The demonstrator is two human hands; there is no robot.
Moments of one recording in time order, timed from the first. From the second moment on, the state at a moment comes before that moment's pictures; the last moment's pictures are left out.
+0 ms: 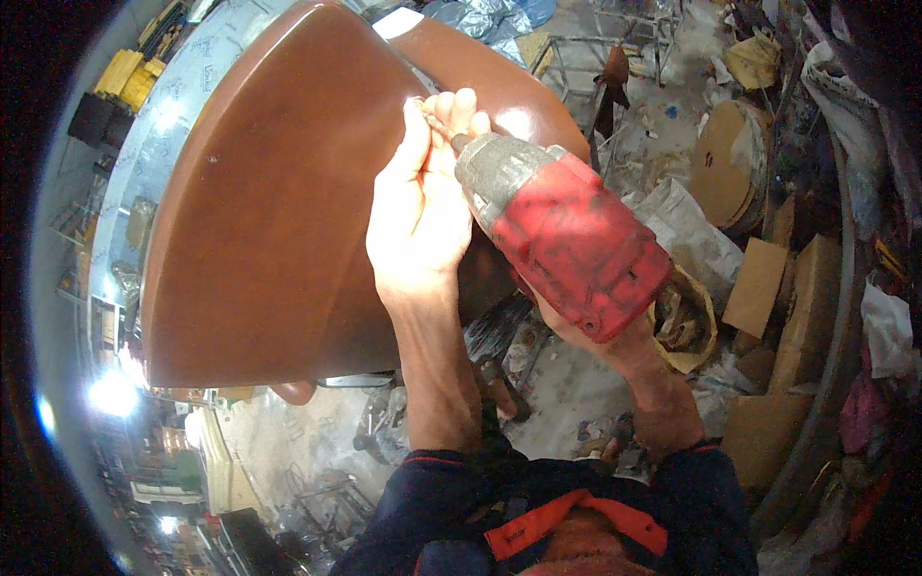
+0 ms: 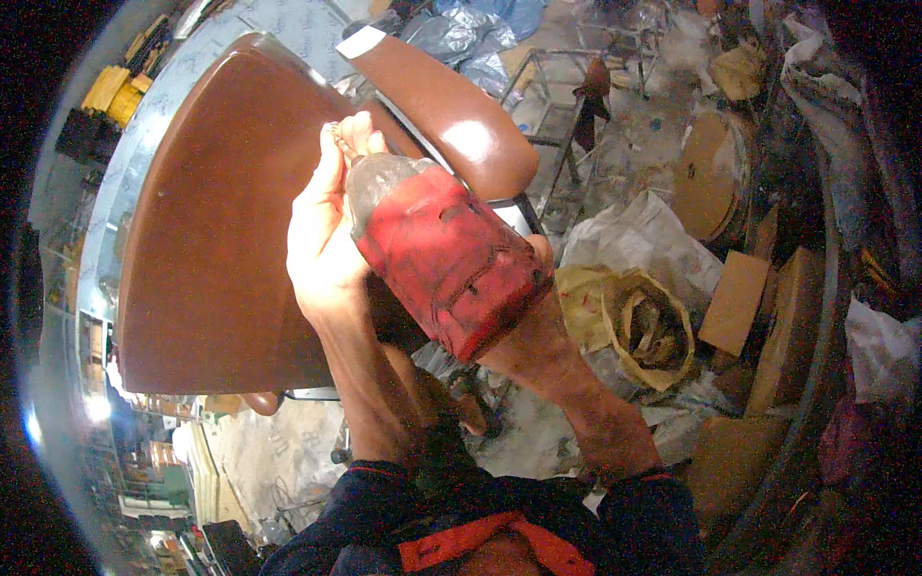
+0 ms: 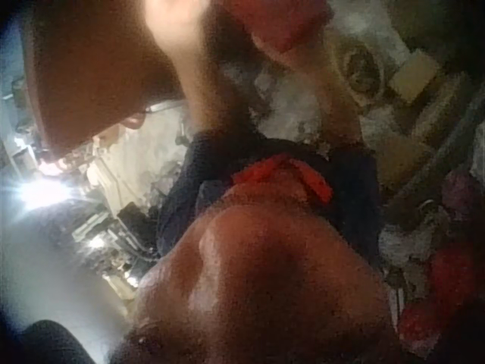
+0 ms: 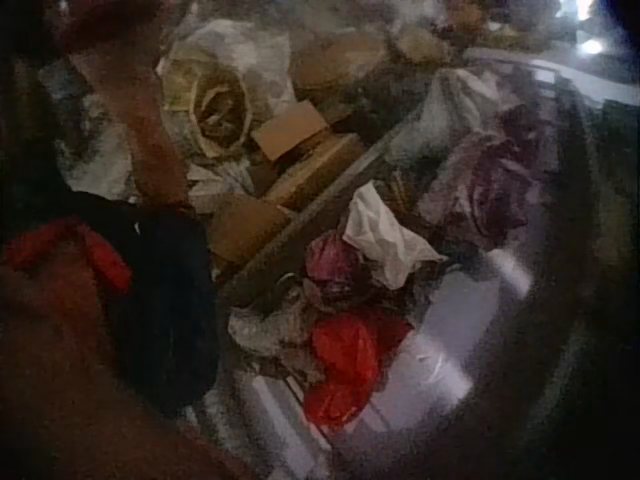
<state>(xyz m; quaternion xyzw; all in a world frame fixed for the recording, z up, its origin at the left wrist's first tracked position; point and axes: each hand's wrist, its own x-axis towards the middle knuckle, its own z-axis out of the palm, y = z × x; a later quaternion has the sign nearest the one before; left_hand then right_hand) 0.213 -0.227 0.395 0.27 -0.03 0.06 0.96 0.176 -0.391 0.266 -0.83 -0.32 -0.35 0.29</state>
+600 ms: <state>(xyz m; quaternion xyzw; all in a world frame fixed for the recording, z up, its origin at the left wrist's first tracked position) 0.215 -0.224 0.394 0.29 -0.07 0.05 0.95 0.171 -0.394 0.260 -0.82 -0.32 -0.19 0.43</state>
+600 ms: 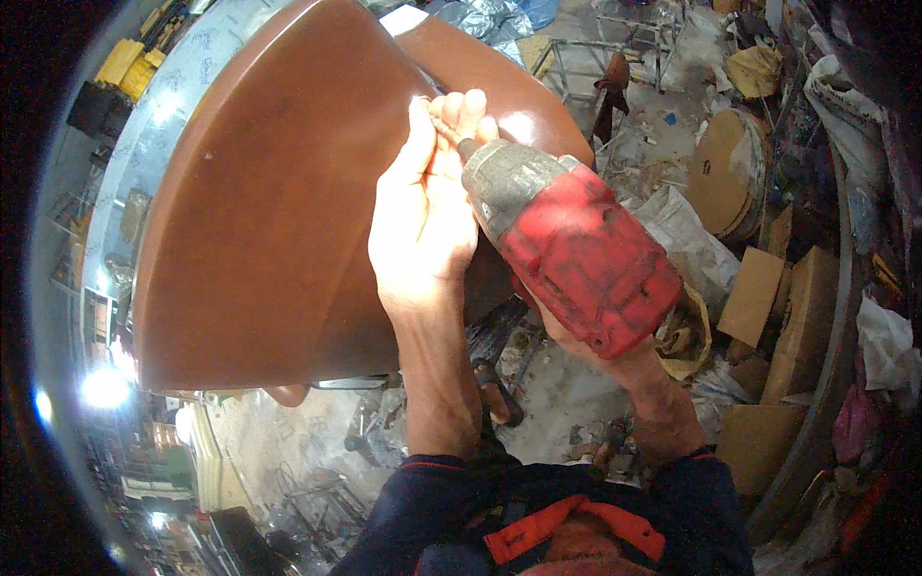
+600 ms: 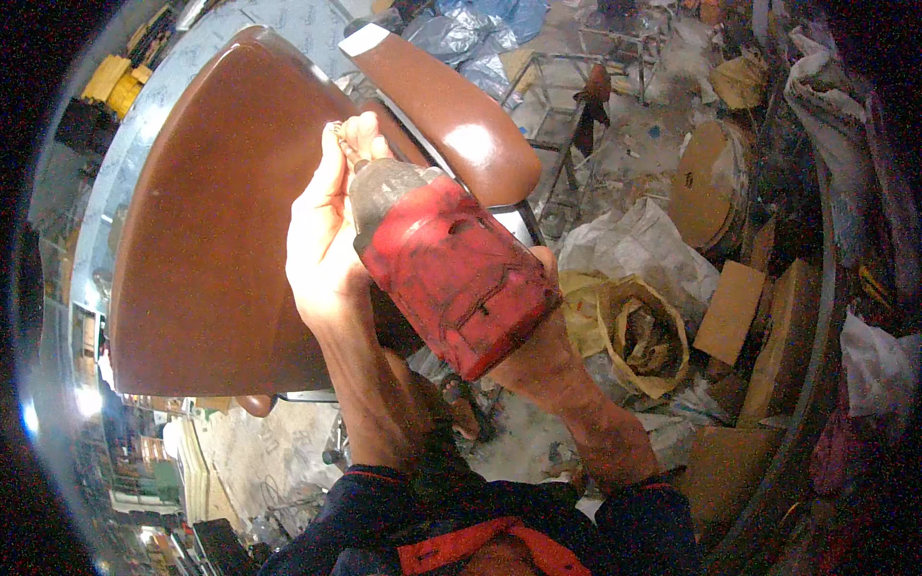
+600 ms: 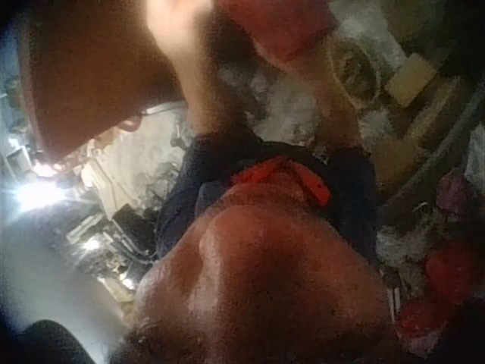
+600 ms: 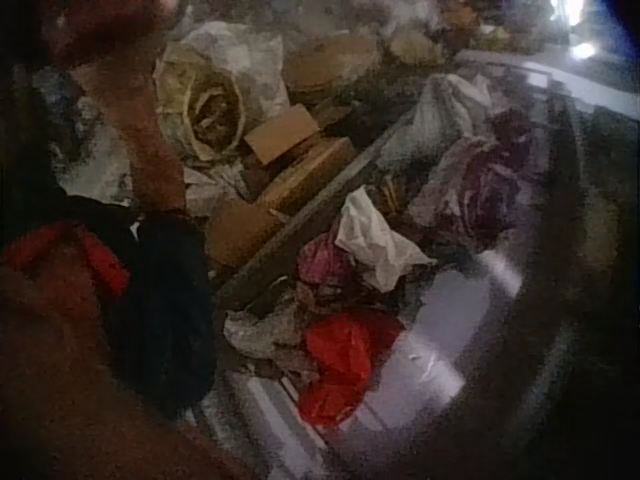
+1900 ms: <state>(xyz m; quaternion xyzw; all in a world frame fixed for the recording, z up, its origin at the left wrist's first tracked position) 0.212 -0.222 0.391 0.22 -0.07 0.01 0.97 0.174 -0.379 0.253 -0.58 -0.31 0.02 0.75</state>
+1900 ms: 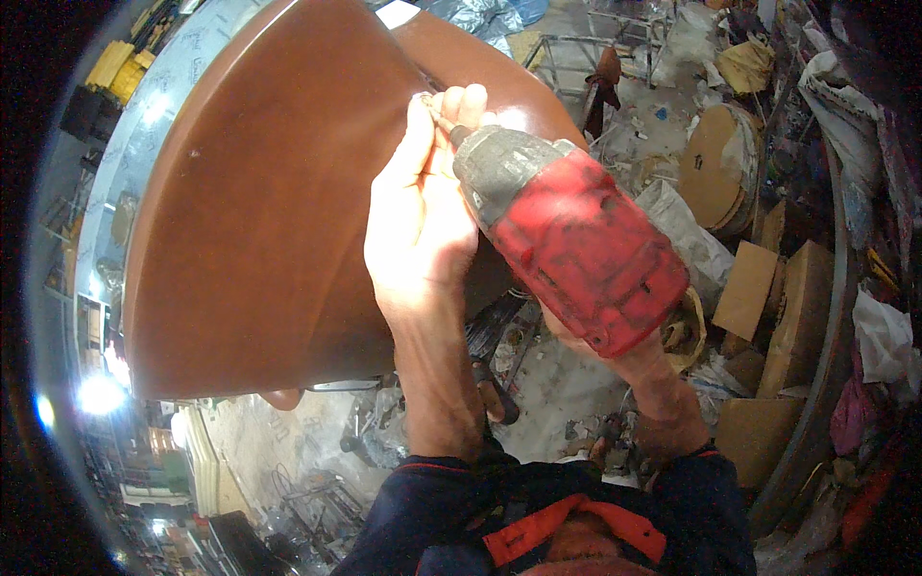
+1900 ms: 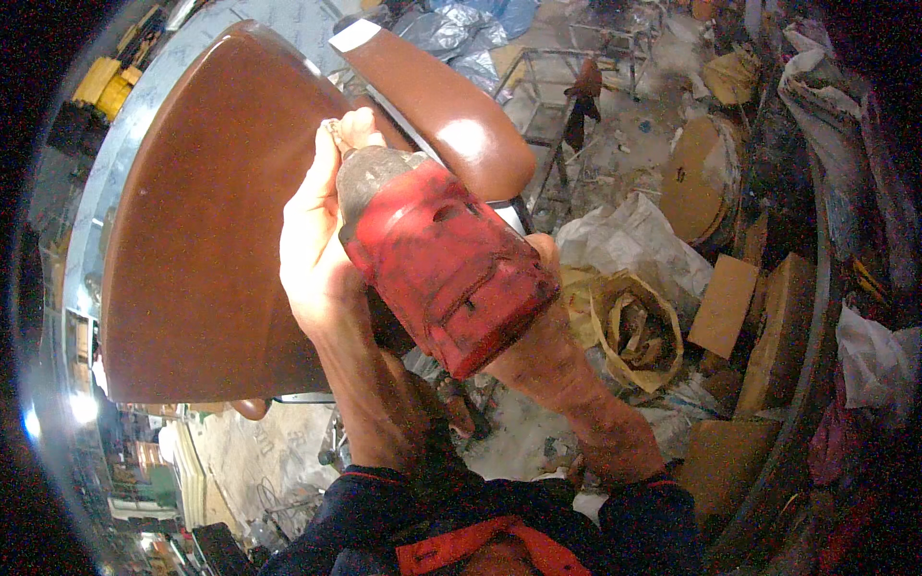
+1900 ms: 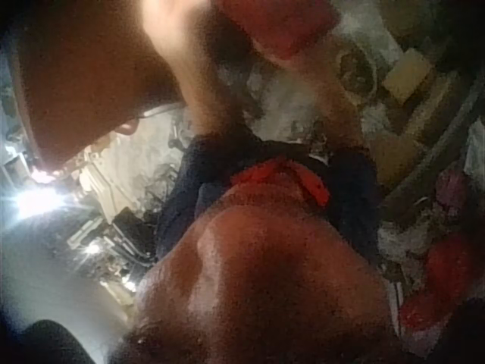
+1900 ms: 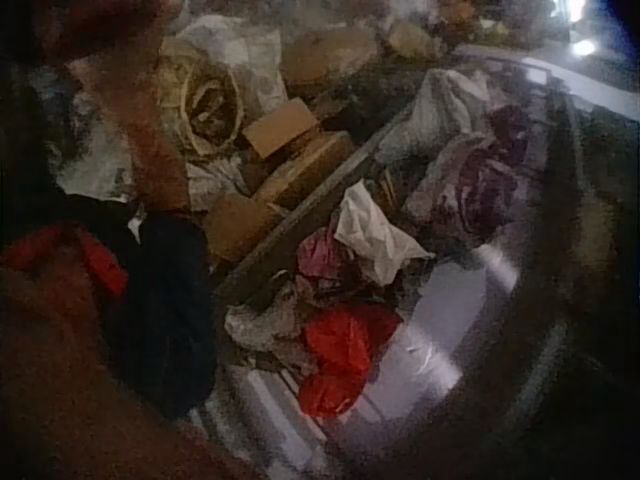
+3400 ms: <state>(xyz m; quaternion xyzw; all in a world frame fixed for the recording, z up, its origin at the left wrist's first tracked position) 0.146 -0.230 0.437 0.62 -0.02 0.10 0.77 0.191 -0.410 0.337 -0.68 -0.37 -0.25 0.59</state>
